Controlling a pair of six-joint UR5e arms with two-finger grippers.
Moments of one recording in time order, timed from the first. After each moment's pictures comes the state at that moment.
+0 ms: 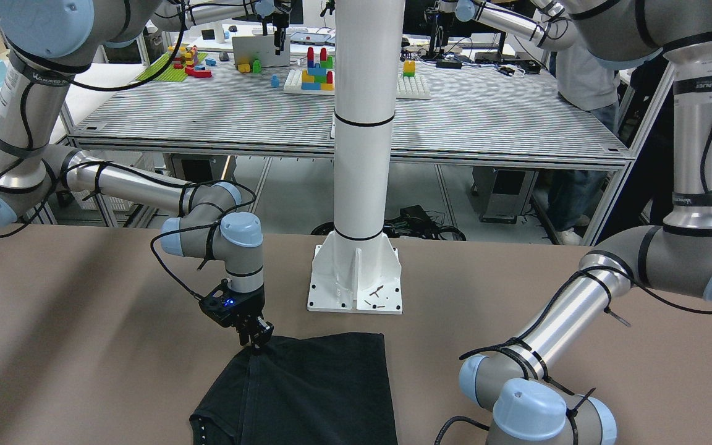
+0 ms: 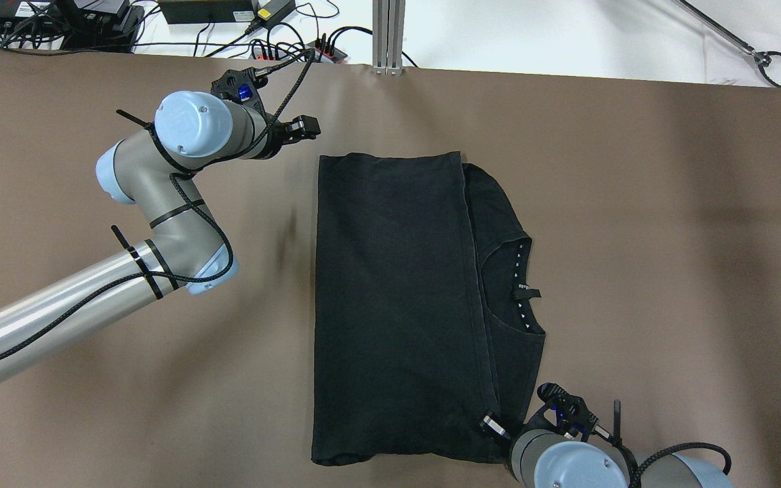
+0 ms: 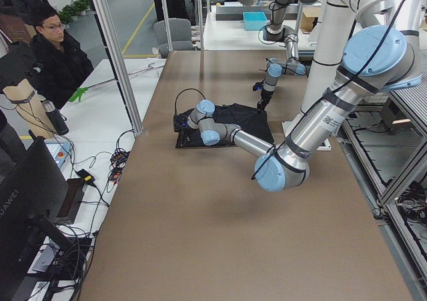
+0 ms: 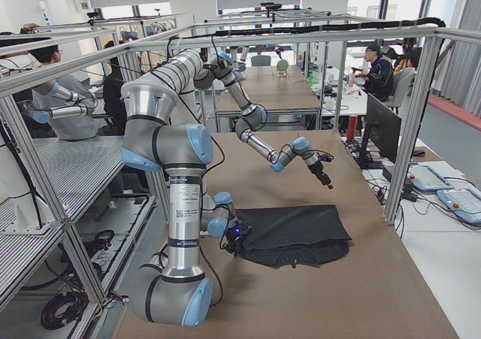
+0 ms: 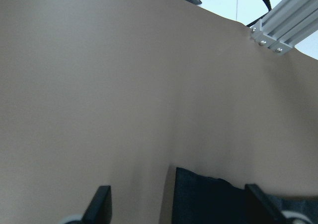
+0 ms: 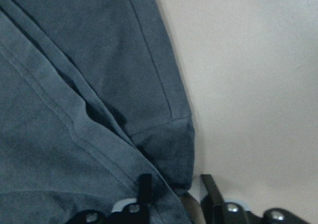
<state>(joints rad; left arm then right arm) -0.81 -2.34 -1.21 -2.29 -1.67 -1.40 0.17 -1.42 2.03 -1.40 1.48 2.14</state>
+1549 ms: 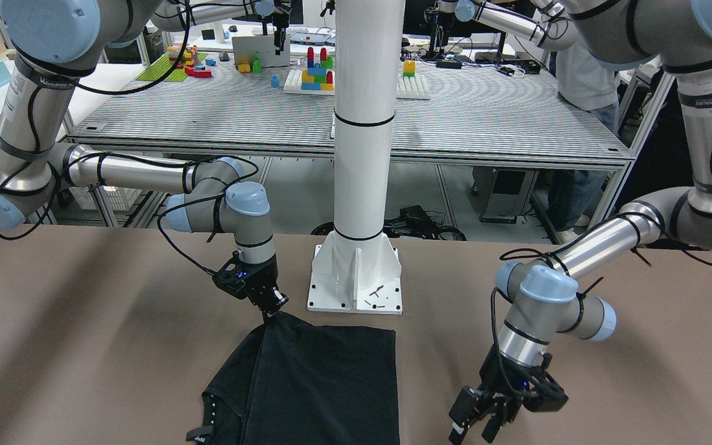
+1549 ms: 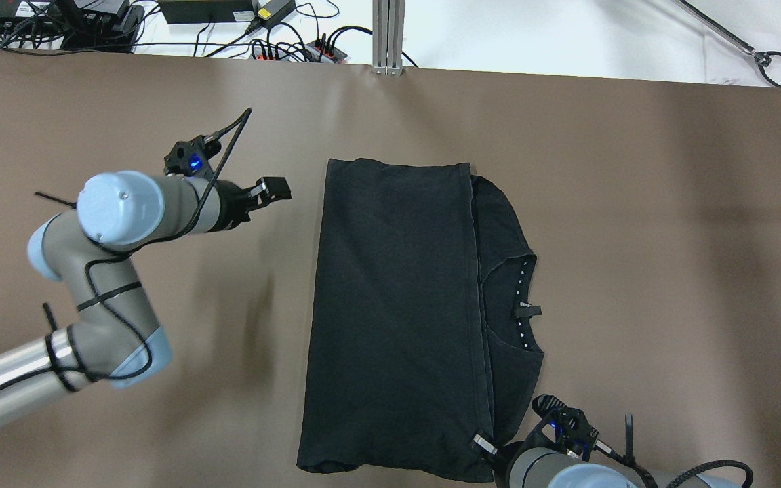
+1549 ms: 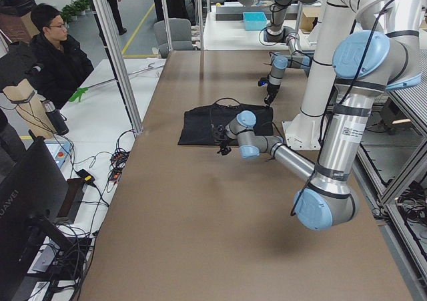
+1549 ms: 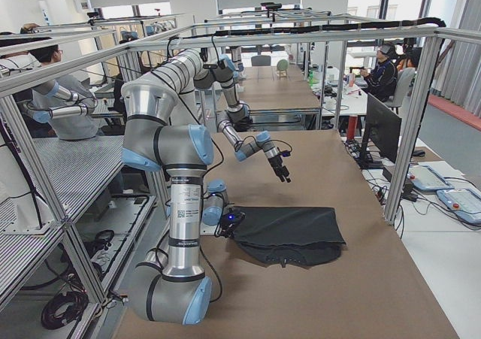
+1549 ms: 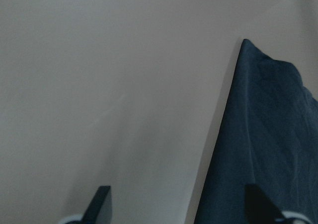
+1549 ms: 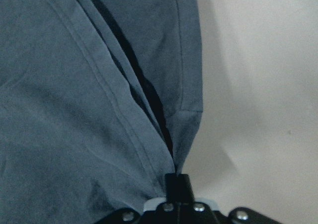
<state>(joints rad) -0.57 -1.83 -1.82 -2.29 -1.59 -1.73 0.12 -1.41 2.16 -1.45 1.48 2.13</state>
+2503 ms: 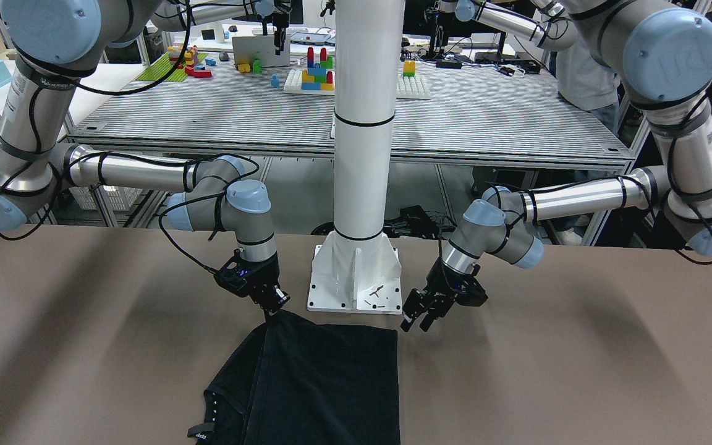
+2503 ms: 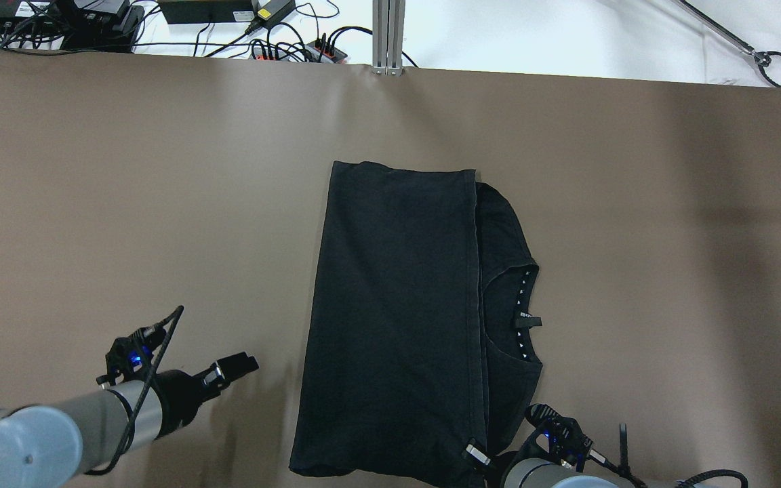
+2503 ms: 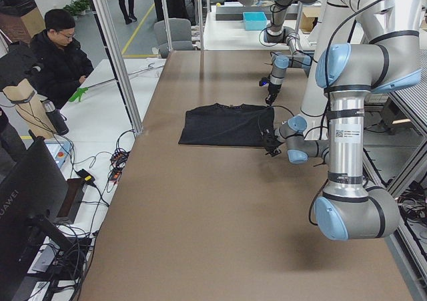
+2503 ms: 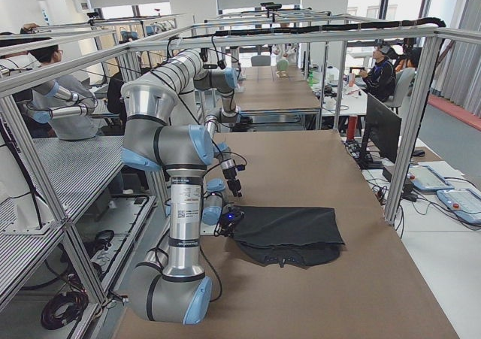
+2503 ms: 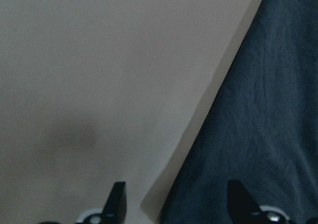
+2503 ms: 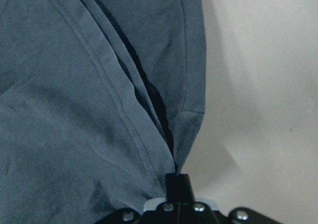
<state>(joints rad) 0.00 -1.67 -2.00 -2.29 -1.20 -2.06 0.11 -1.41 2.17 -1.45 1.48 2.13</state>
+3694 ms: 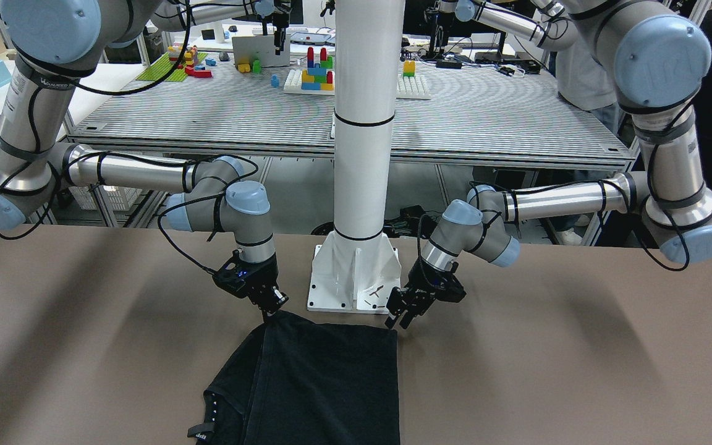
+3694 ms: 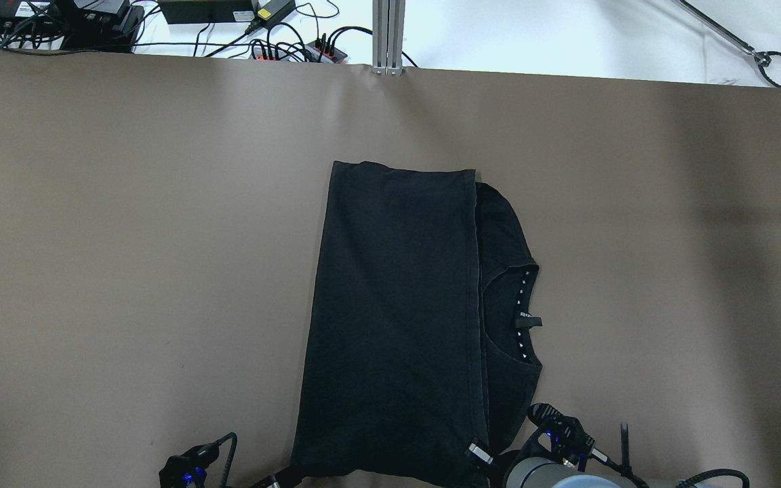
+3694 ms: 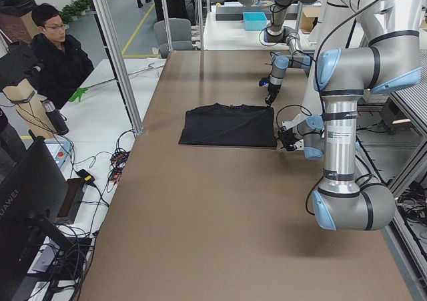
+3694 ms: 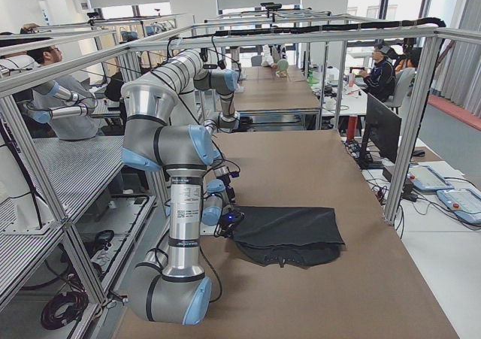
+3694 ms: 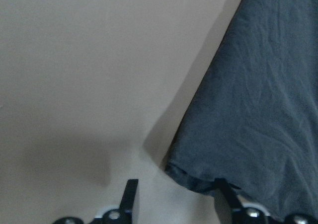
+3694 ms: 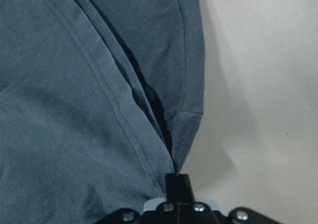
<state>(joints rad) 0.06 -1.75 -1.92 -2.29 -1.12 -2.07 0.11 -1.41 2.17 -1.45 1.48 2.13</state>
